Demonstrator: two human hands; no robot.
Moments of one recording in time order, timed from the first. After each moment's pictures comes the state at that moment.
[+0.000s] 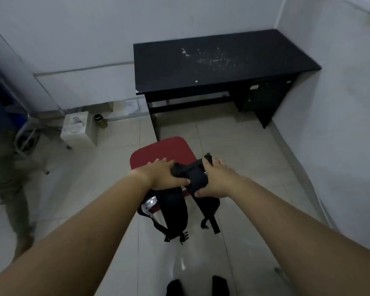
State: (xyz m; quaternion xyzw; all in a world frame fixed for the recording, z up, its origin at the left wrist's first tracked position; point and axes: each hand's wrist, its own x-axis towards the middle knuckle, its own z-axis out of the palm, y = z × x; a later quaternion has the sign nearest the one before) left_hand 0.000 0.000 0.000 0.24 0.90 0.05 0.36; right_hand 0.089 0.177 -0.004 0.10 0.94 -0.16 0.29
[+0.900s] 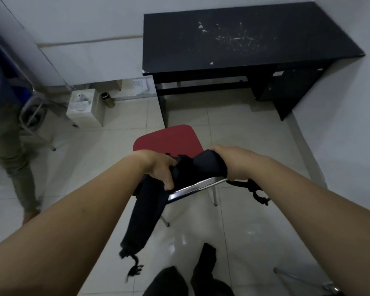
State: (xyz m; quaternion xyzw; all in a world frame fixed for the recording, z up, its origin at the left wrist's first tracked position) left_hand -0.059 0.020 -0.018 0.21 0.83 0.02 0.52; right_hand 0.016 0.245 -0.023 -0.02 0.95 -0.14 0.29
